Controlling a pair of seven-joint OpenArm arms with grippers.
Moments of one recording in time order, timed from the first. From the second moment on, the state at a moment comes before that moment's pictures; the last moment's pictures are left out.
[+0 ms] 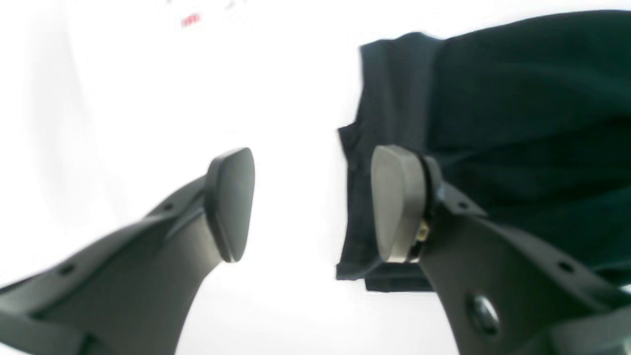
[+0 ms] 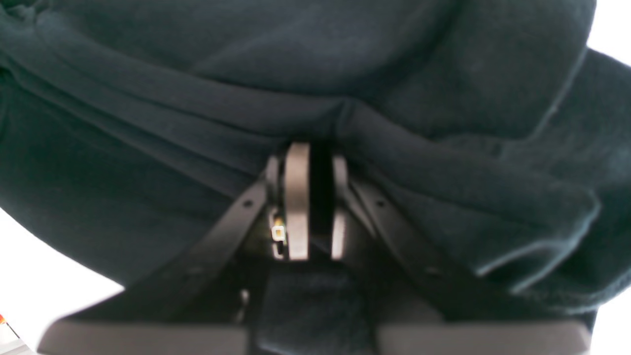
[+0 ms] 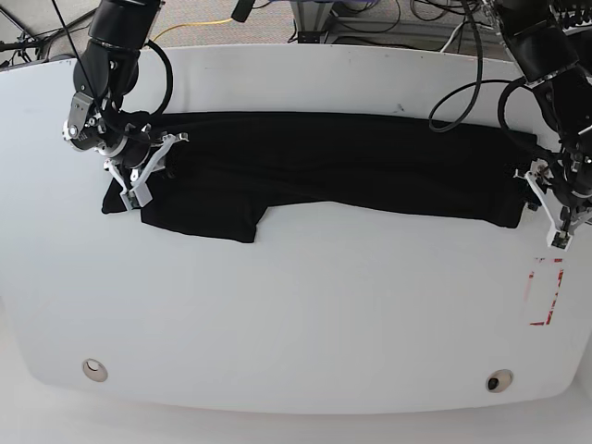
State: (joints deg) left arm -6.5 -20.4 -29.8 94.2 -4.3 -43.0 63.3; right arm -2.9 11.6 23.0 83.3 26.2 41.6 -57.1
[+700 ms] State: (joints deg) left arm -16.6 -17.8 -27.5 69.0 -4.7 -42.8 57.8; right arm -3.0 11.3 23.2 83.3 26.7 41.5 -56.9
